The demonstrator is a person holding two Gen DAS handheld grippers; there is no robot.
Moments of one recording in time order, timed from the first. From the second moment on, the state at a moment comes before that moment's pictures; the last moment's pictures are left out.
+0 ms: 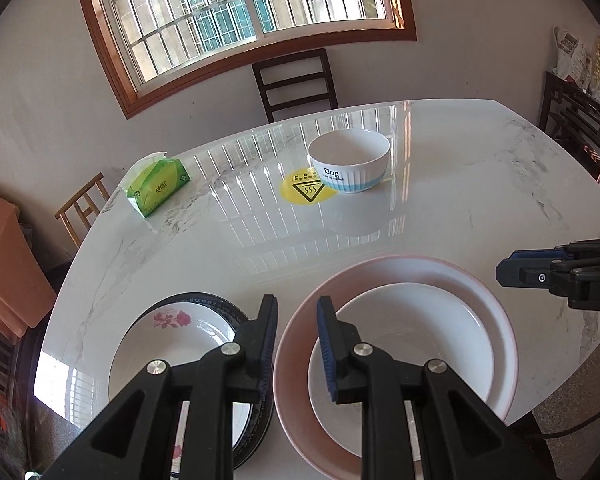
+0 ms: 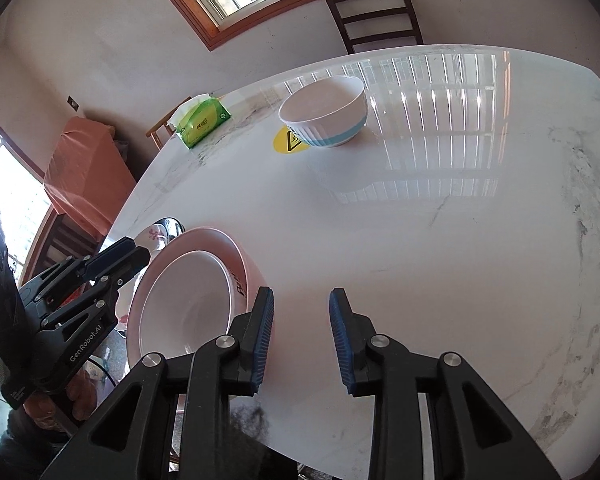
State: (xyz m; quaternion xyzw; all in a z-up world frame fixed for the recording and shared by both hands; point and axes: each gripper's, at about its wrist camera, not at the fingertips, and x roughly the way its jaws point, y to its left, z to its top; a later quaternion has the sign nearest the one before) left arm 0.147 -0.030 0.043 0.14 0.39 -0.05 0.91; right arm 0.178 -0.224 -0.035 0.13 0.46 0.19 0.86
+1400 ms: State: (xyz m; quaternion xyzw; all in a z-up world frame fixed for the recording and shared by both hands) left arm 0.424 -0.047 0.018 -0.08 0.58 -0.16 0.79; right arm 0.406 -0.254 -0.029 0.20 0.51 0.17 0.82
